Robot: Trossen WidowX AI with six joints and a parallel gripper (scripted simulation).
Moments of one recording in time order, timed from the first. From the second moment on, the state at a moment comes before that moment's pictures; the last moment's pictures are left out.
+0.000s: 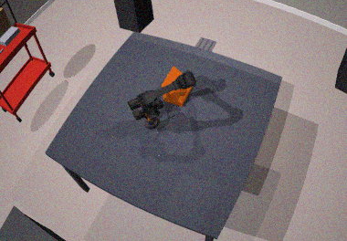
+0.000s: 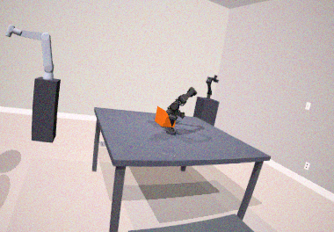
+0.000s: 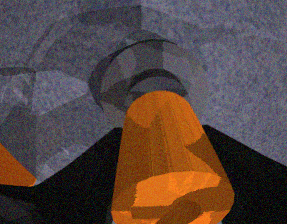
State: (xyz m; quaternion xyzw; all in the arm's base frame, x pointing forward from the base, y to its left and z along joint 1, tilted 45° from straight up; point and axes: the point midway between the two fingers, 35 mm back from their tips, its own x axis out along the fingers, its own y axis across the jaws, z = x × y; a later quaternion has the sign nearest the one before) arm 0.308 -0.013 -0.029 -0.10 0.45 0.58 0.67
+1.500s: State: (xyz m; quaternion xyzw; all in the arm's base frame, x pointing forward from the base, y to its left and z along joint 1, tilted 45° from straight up) arm 0.310 -0.013 -0.026 0.27 0.69 0.26 0.62
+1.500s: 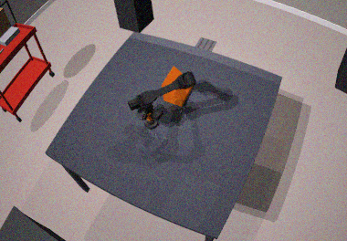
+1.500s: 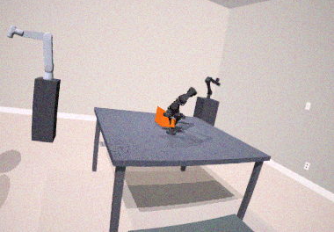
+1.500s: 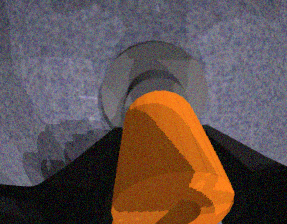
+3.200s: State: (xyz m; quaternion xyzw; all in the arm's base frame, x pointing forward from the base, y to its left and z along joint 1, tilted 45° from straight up) arm 0.309 -0.012 -0.029 0.38 0.73 0.12 0.56
